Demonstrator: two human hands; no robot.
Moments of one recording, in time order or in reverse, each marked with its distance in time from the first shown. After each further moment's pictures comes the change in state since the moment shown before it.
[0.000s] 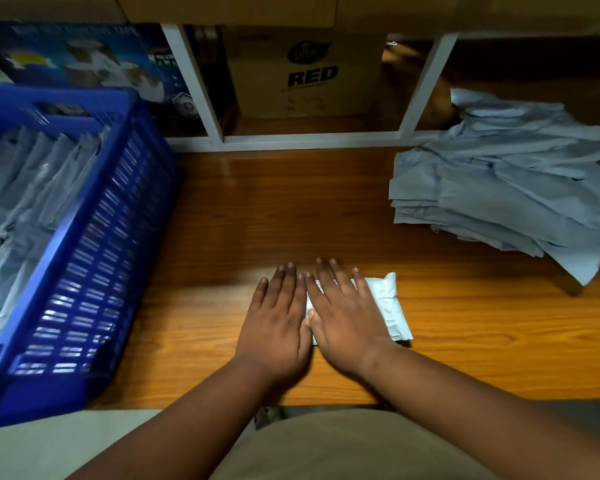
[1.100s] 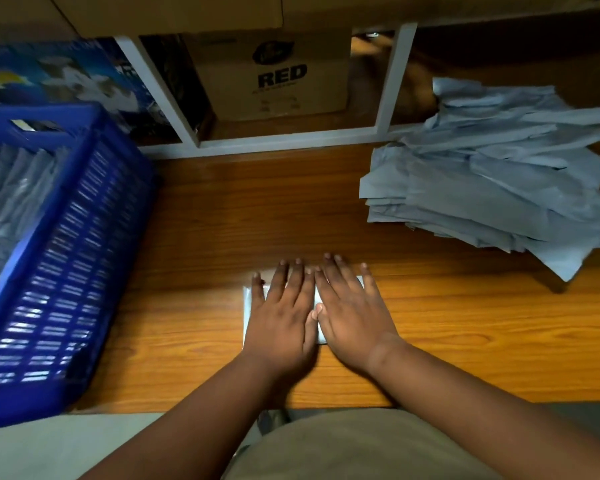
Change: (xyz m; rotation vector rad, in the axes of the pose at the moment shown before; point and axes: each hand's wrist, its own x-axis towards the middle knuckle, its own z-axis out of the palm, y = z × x) left_hand 0.035 0.058 -0.008 0.030 -0.046 -0.038; right_hand -0.021 0.063 -0.006 0.024 -0.005 0.027
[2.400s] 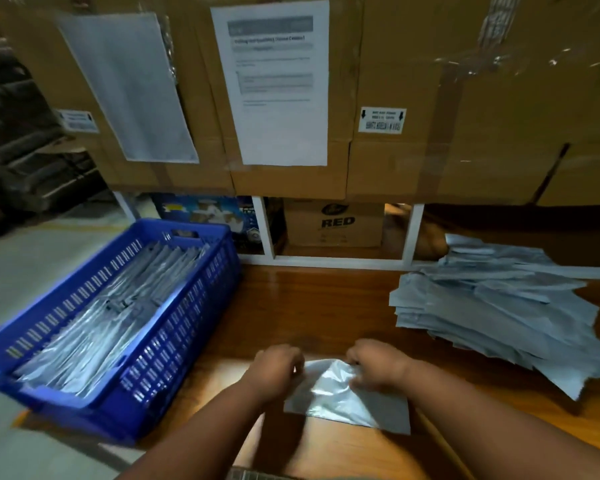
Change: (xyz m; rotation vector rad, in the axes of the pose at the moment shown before) left_hand -0.026 -0.081 -0.087 -0.148 -0.012 -0.136; right_hand 0.048 0.001 -0.094 0.001 -0.314 -0.168
